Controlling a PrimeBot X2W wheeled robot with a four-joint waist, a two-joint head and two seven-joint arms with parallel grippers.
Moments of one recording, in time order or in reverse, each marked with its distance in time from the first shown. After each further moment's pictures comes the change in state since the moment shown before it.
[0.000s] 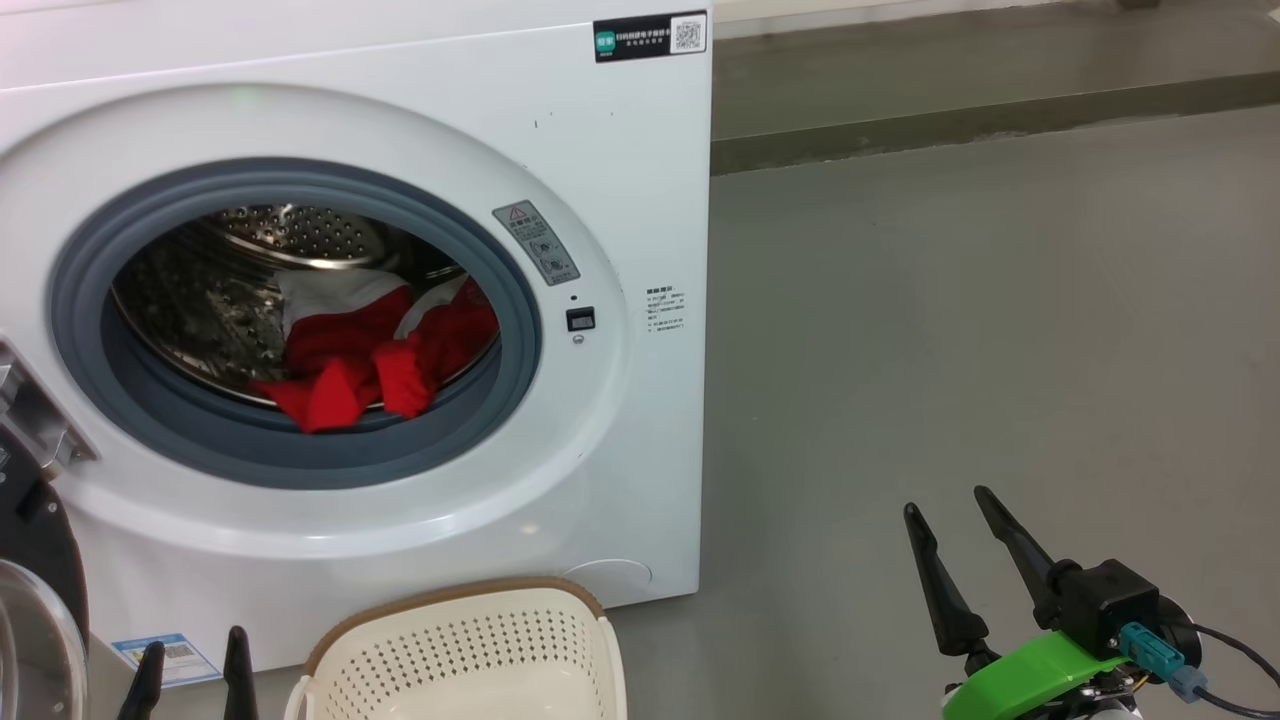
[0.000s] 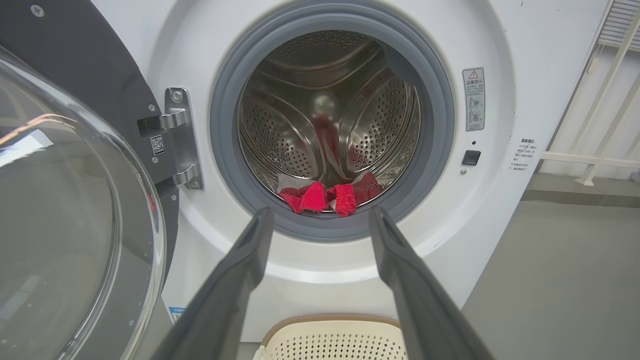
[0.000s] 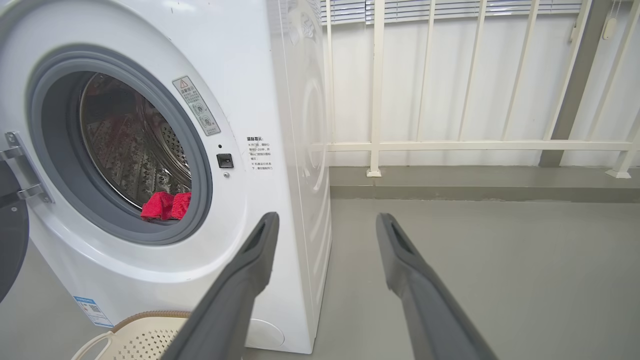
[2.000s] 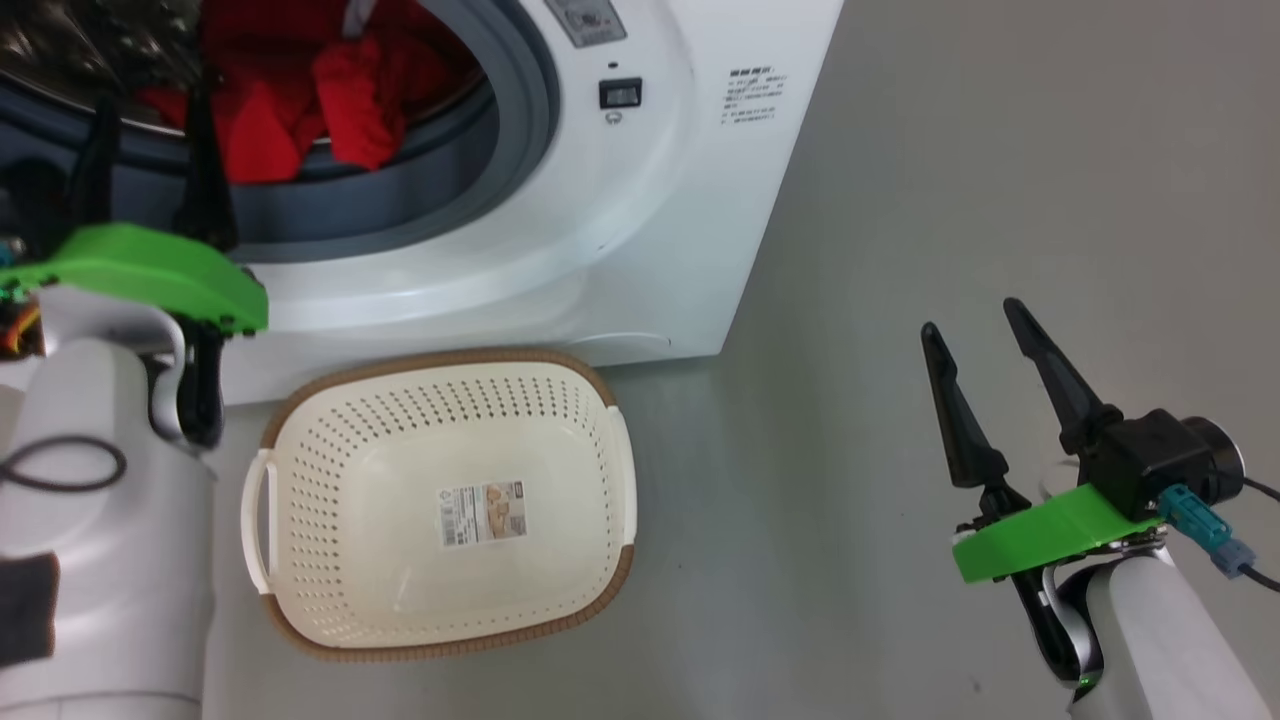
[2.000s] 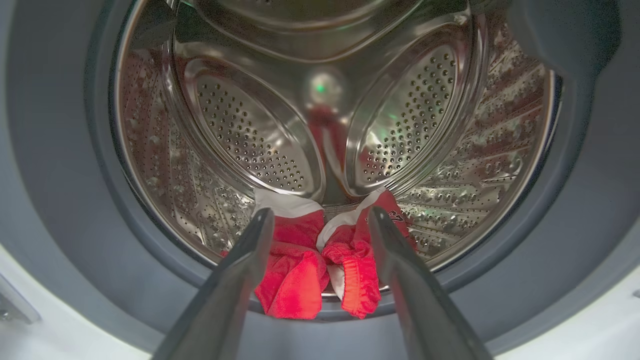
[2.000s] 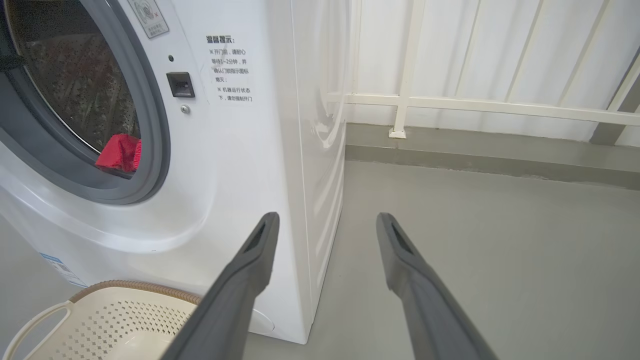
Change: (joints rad) left arm -1.021 0.065 -0.133 0.645 -0.031 0.011 0.020; right arm -0.211 -0.019 -0.027 -0.084 -0.063 0.000 0.000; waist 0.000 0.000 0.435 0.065
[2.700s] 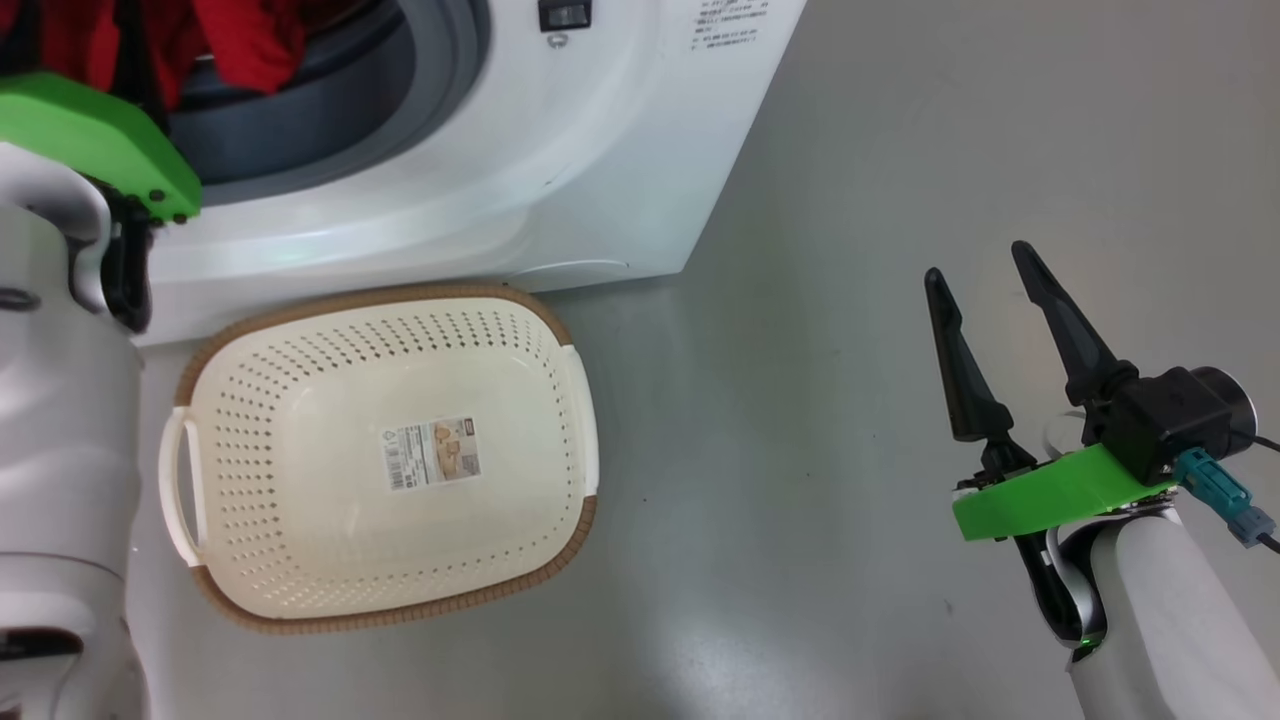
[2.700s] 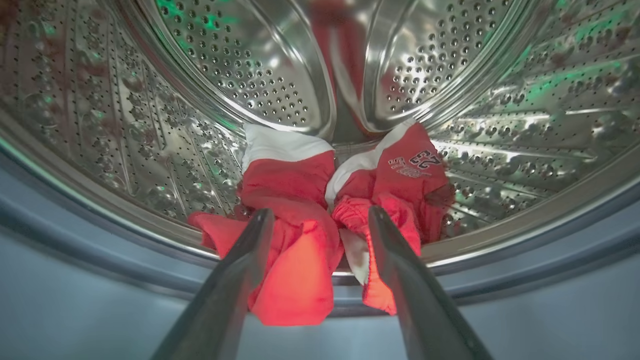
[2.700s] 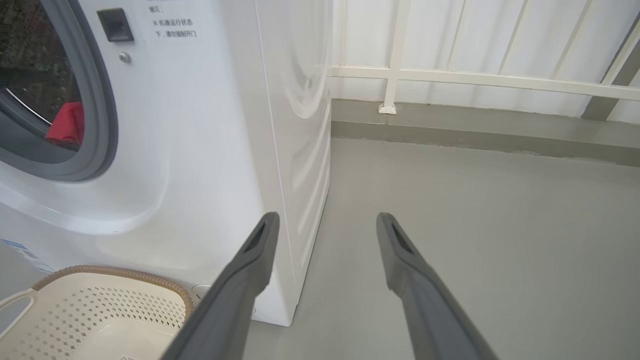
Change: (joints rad) left arm -0.321 0.055 -0.053 0.359 0.014 0.016 0.047; right arm -0.062 0.001 -0.001 -0.028 0.000 0.000 0.000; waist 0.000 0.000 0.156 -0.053
